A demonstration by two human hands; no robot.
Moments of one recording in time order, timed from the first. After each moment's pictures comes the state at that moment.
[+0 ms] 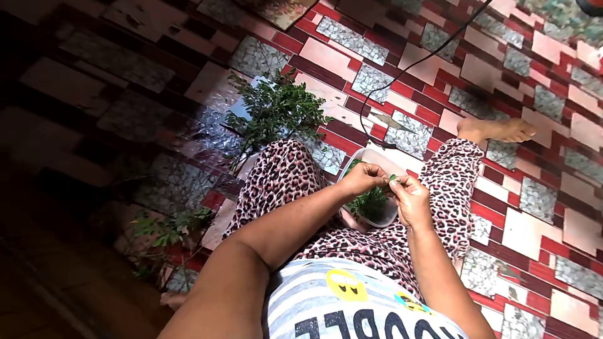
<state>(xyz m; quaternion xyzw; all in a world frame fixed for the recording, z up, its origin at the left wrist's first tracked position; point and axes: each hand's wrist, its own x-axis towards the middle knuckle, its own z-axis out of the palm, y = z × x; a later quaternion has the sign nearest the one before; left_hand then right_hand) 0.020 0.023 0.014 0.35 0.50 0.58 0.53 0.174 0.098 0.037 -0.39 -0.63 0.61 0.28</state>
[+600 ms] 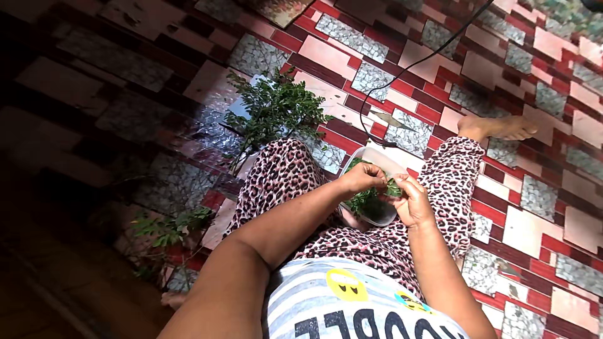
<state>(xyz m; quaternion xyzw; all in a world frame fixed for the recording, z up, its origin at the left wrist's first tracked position) 0.011 0.026 0.012 0.36 0.49 0.55 0.58 0.172 0.098 0.050 -0.43 -0.52 0.70 0.23</state>
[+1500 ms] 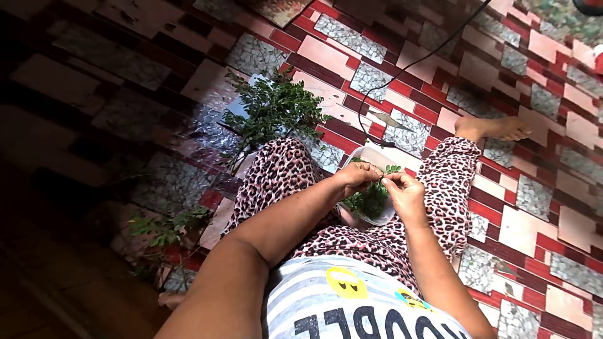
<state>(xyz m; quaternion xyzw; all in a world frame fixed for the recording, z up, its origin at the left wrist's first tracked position) 0.014 0.022 0.018 0.17 0.48 0.56 0.65 0.170 0.095 0.046 -0.37 -0.79 0.43 0.24</state>
